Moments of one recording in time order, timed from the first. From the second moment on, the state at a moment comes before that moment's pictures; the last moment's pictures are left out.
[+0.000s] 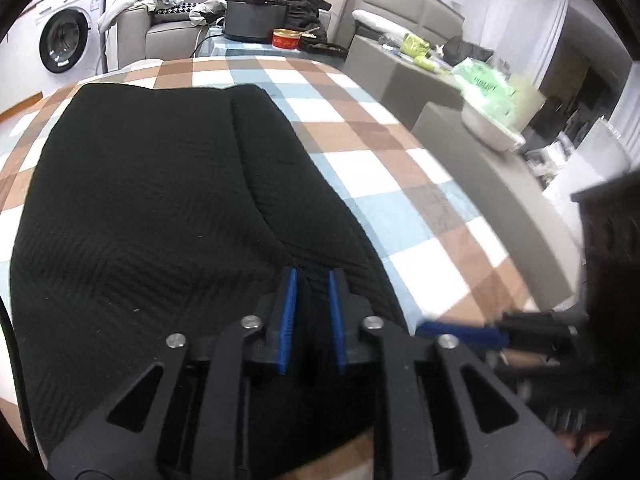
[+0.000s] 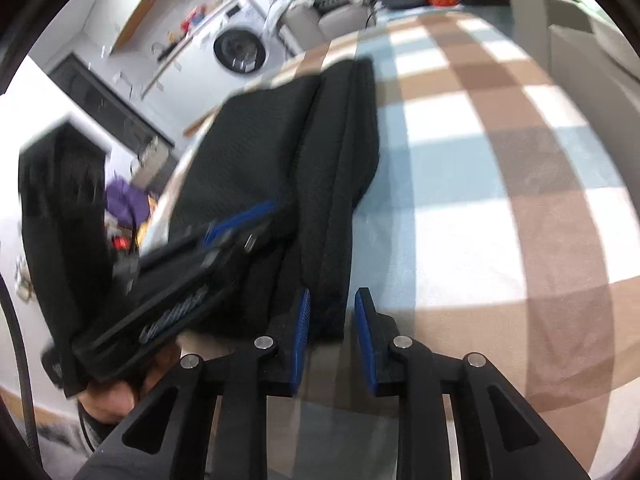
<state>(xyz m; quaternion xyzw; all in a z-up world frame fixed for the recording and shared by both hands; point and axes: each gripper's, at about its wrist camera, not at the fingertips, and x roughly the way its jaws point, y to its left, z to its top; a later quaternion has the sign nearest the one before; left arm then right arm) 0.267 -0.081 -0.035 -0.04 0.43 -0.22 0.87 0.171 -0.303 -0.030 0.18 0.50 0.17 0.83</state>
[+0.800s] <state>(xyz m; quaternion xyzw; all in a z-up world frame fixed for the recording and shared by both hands) 0.263 0.116 -0.033 -0.09 0.42 -0.04 0.90 0.318 -0.219 -0.017 0.09 0.47 0.15 0.86</state>
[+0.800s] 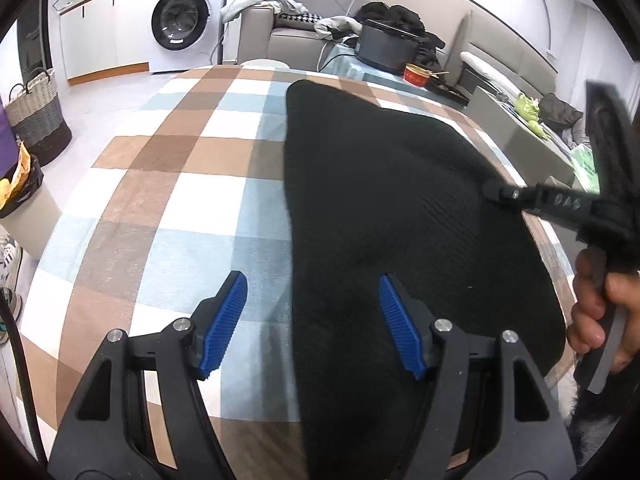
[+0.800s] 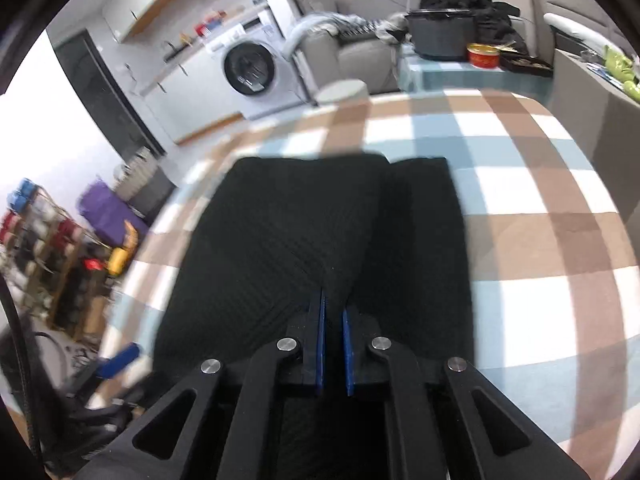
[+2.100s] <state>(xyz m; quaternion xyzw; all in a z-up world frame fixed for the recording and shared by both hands) 0.241 0.103 -0.016 -0.04 0.34 -0.03 0.94 0.205 -0.265 -0.015 0.08 0.41 0.17 0.89</state>
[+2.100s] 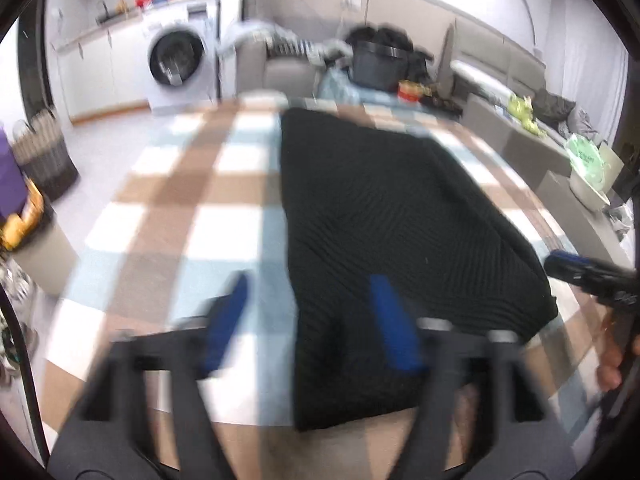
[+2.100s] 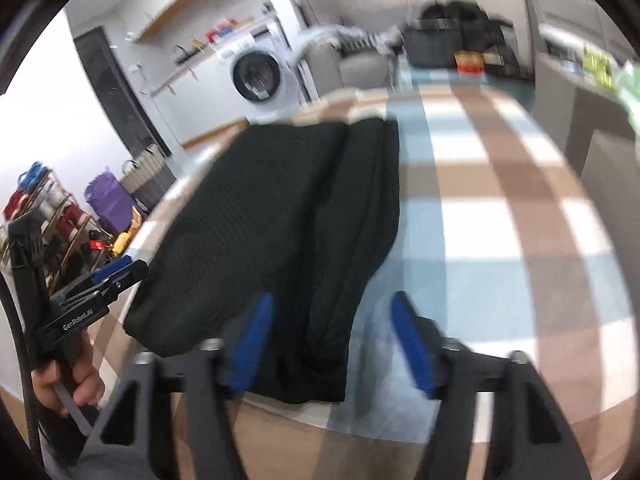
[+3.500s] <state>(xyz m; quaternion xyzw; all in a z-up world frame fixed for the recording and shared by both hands) 0.198 0.110 -0.012 -0.04 0.22 -0.04 0.97 0.161 -0.259 0.004 0.05 0.22 0.21 0.95</state>
